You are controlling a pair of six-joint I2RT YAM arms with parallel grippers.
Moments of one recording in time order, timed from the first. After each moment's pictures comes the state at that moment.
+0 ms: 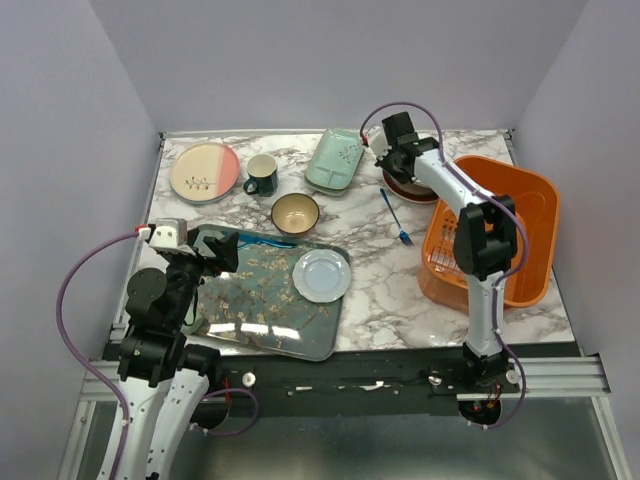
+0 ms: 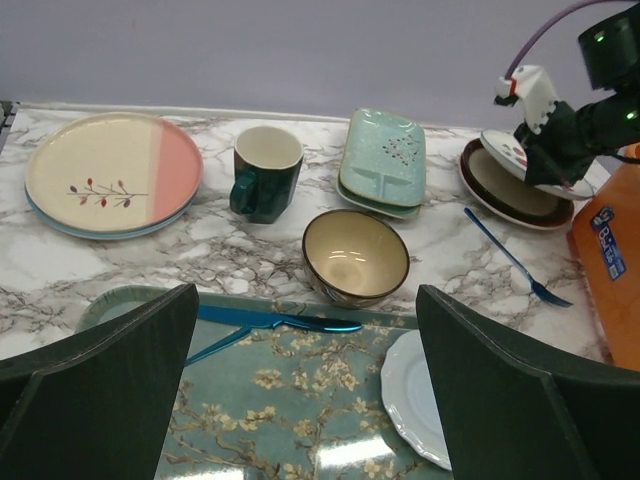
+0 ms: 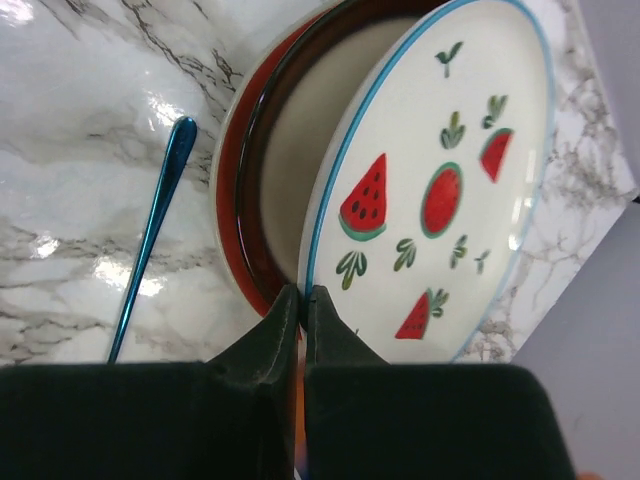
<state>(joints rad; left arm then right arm) -0.20 0.32 0.65 -0.32 0.02 -0.22 0.35 2.20 1.93 -0.69 0.25 -0.59</state>
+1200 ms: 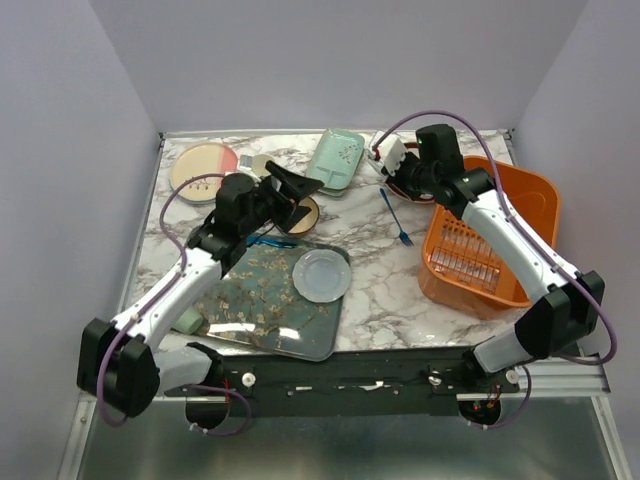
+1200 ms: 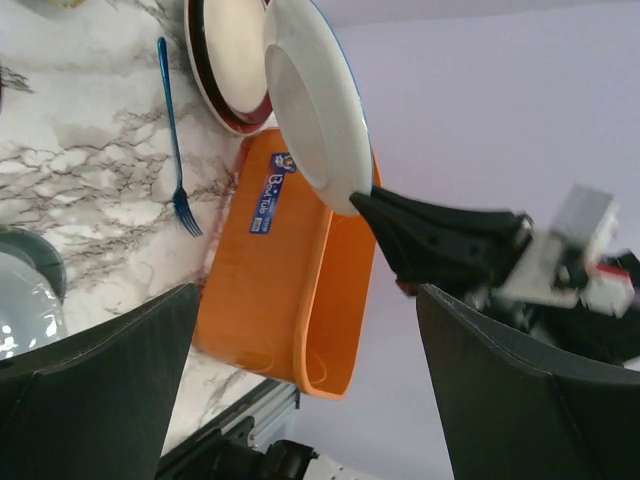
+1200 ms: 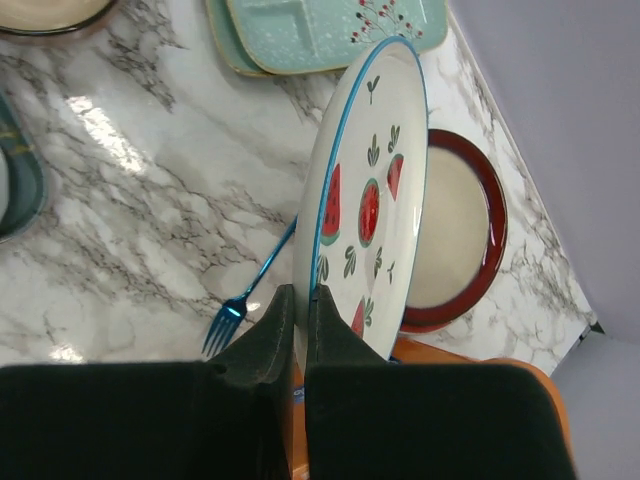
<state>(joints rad) -0.43 1.16 0.87 0.06 0.24 -1.32 0.43 1.51 1.46 -0.59 -0.11 -0.67</state>
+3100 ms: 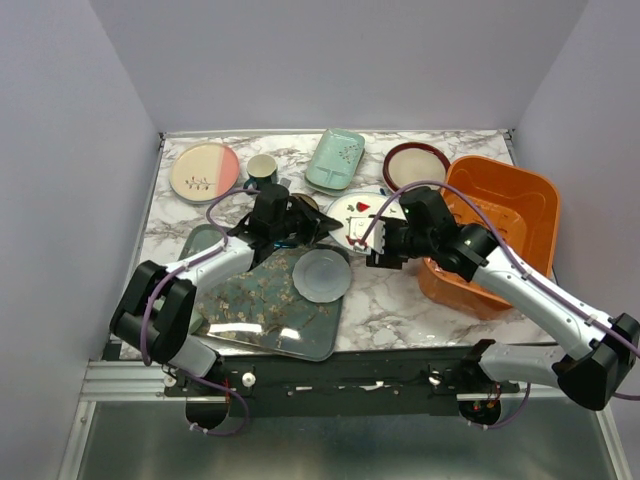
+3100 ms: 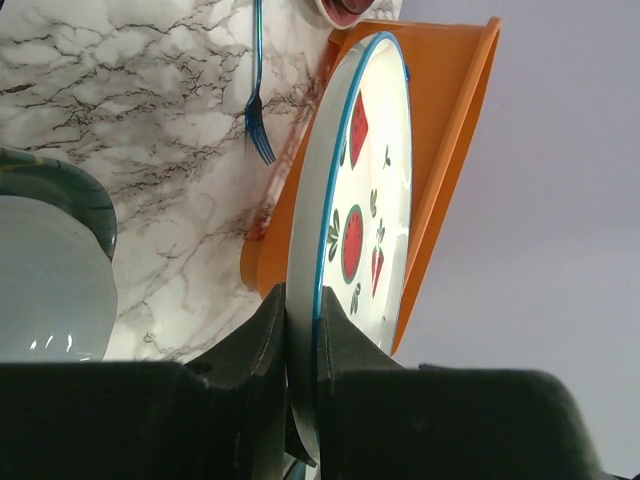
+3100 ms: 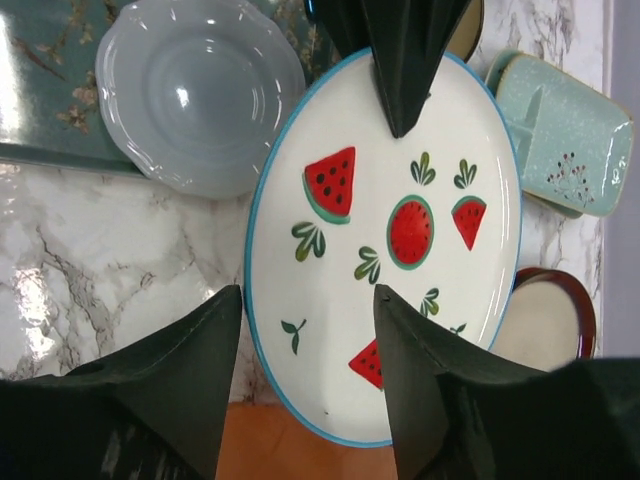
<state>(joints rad) -0.52 1.51 0.86 0.20 0.39 -1.37 0.71 1.19 1.10 -0.62 -0.26 -0.85</state>
